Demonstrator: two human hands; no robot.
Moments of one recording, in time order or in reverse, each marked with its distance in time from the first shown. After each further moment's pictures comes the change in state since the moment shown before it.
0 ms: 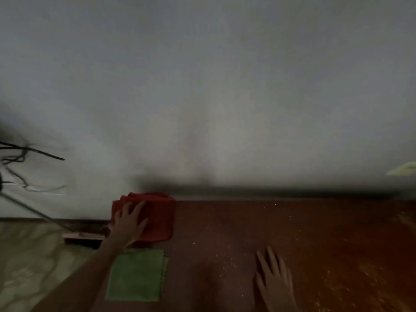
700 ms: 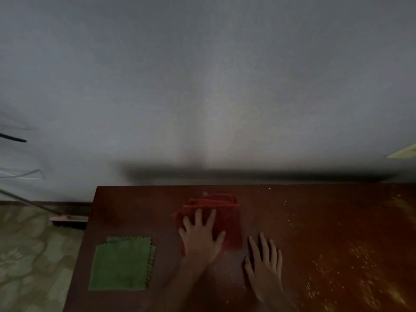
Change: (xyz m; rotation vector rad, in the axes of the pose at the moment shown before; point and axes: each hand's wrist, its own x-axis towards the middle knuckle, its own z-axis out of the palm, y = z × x) left_hand -0.101 0.231 0.071 -0.024 -0.146 0.145; right_hand 0.015 0.007 0.038 0.128 0.170 0.002
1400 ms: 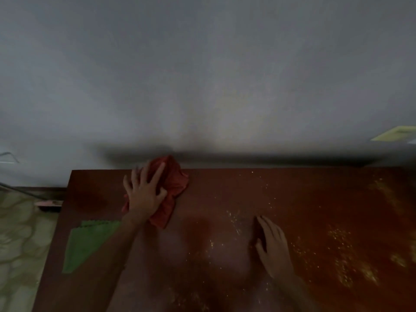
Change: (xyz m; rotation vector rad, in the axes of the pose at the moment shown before) left_hand 0.069 -0.084 -0.031 0.004 0.324 0.031; right_hand 0.012 0.088 -0.033 0.192 0.085 -0.124
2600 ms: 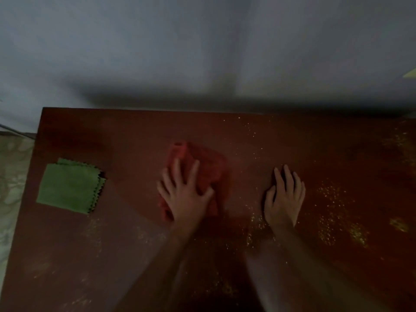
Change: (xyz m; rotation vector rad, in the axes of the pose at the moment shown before) left_hand -0.156 0.190 0.092 -0.034 0.037 -0.236; right_hand 0.013 0.095 -0.002 -0.136 0.320 0.067
